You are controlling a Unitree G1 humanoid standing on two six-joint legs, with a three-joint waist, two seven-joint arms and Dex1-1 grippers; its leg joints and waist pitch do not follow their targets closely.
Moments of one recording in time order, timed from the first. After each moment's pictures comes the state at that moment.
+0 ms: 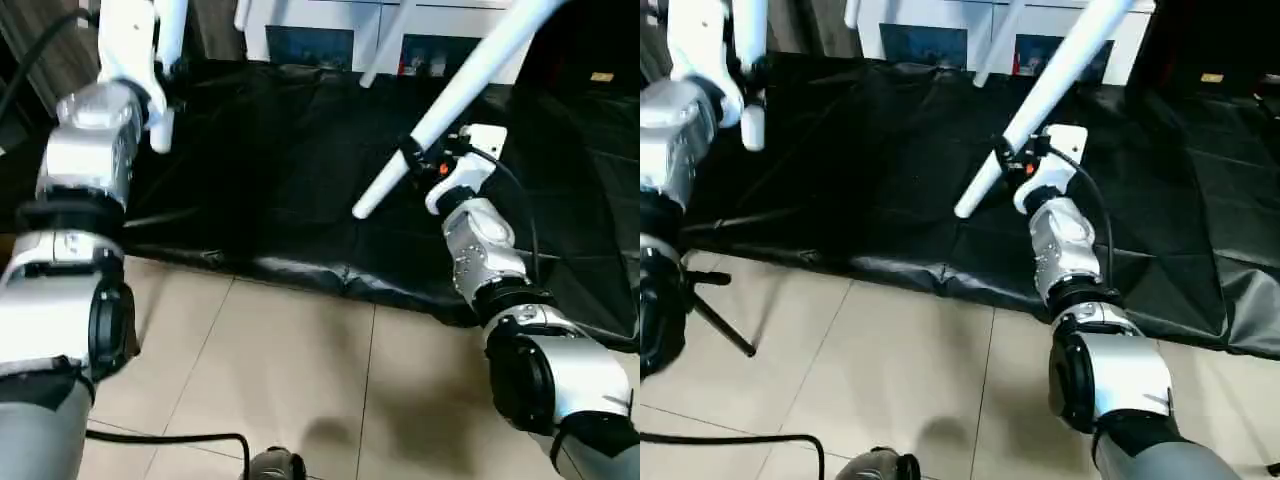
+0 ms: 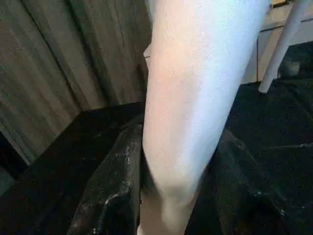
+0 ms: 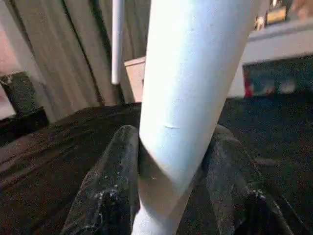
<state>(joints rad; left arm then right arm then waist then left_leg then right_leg) -1.11 0.46 0.18 0.84 0.01 0.21 -0.28 -0.99 -0.15 -0.26 1.18 0.24 -0.36 0.39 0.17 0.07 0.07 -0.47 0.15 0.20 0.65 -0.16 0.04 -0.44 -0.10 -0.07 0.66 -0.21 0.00</state>
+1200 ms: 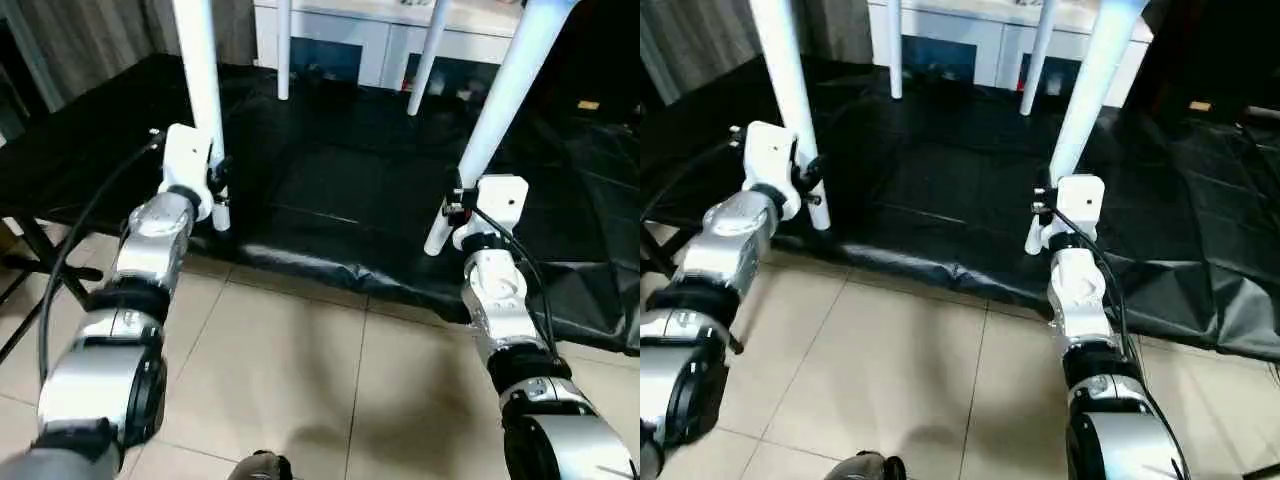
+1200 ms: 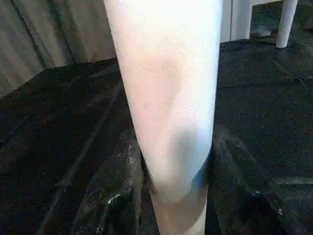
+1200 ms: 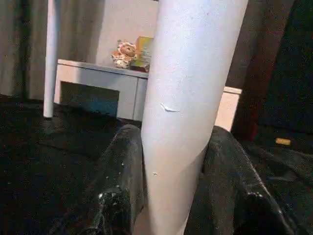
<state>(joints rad) -0.93 0.32 0.10 1.05 0.03 -0.07 -0.22 -0.67 -0.15 -0.13 0.91 -0.04 -0.52 -0.07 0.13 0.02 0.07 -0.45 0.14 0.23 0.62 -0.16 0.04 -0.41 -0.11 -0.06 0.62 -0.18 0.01</state>
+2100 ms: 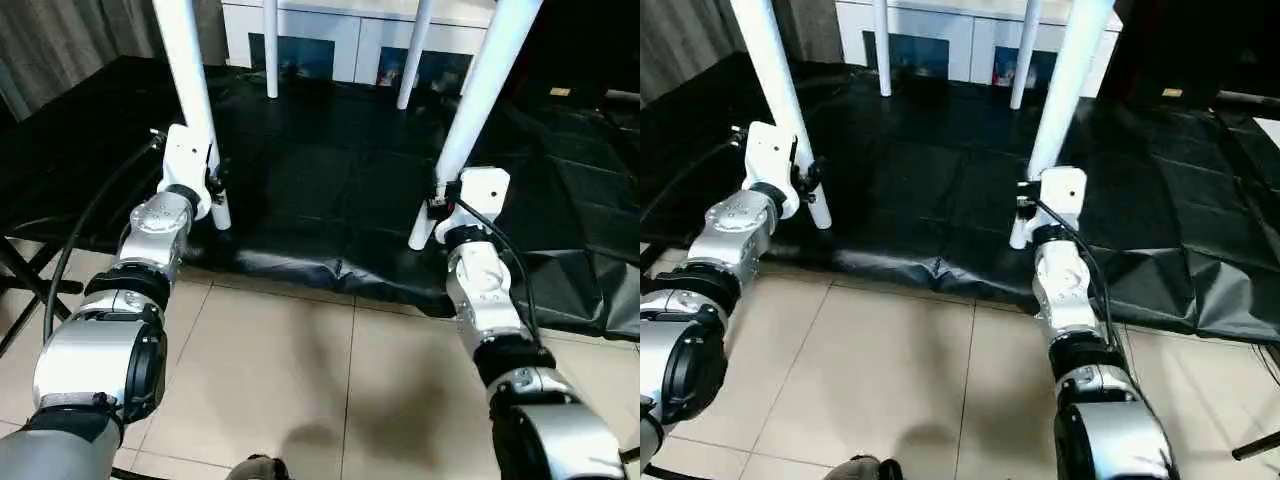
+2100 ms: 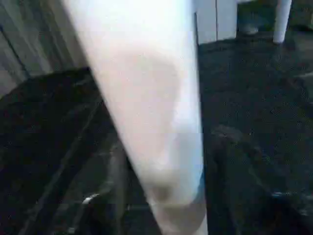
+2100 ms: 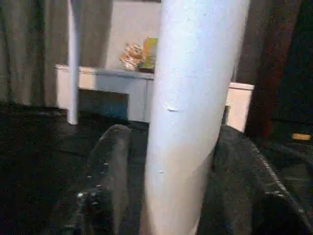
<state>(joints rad) -1.00 0.34 0.11 1.24 0.03 -0.23 -0.21 -0.67 -0.10 -0.11 0.87 0.04 -0.54 0.05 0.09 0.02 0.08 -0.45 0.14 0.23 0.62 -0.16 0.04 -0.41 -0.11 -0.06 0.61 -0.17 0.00</state>
